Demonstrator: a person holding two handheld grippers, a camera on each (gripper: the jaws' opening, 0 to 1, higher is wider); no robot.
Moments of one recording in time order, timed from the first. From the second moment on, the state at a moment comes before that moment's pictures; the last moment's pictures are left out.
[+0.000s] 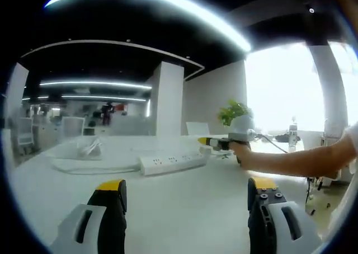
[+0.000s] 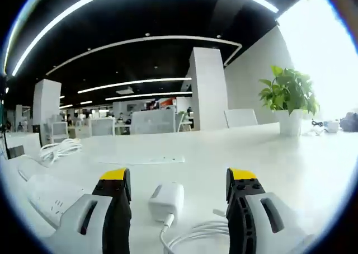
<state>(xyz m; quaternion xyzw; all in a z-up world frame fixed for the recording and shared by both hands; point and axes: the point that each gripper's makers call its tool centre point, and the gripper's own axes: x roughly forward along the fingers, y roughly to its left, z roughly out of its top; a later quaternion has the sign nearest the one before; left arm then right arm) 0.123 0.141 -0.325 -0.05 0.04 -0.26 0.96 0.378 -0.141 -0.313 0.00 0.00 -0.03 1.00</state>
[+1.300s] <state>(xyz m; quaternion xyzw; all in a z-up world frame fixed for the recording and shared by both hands) 0.130 0.137 -0.332 -0.05 0.05 -0.26 0.96 0.395 -0.138 -0.356 -0.04 0.10 -0.04 0.99</state>
